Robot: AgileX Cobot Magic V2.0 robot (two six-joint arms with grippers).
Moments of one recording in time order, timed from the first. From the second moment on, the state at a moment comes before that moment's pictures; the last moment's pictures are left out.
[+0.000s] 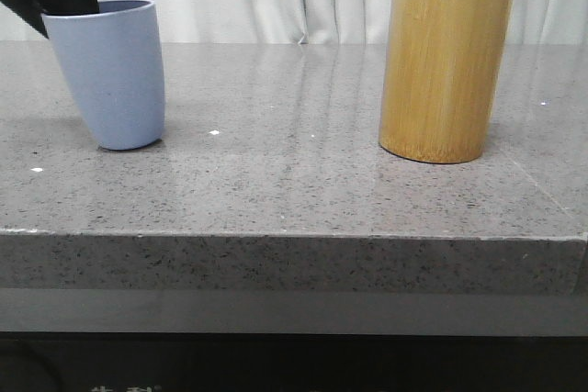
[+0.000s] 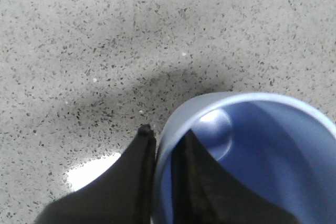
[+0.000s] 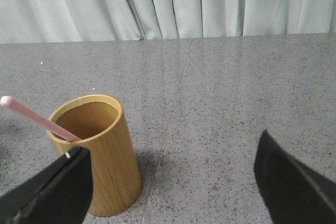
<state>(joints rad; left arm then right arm) -0.32 1.65 -1.49 -0.11 1.04 0.09 0.11 0.51 -0.58 0.19 0.32 -0.02</state>
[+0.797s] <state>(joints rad) -0.32 1.45 -1.57 -0.11 1.26 0.09 0.11 0.51 -0.58 0.19 0.32 -0.02</state>
